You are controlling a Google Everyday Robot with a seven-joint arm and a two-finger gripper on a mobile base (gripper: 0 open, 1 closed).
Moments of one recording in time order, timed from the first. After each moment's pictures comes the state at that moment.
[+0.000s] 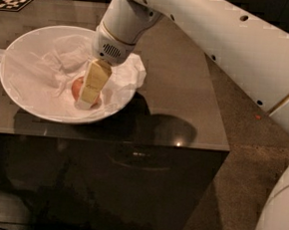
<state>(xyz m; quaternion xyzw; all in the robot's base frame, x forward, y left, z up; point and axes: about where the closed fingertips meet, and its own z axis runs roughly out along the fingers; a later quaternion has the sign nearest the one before) 0.558 0.129 0.901 -0.69 0.67 0.18 0.20</state>
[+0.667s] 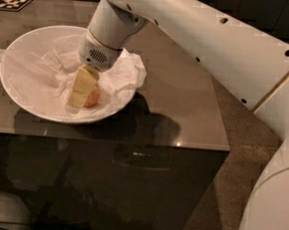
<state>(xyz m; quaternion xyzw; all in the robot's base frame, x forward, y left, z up) 0.550 0.153 0.887 -0.69 0.68 0.20 0.18</state>
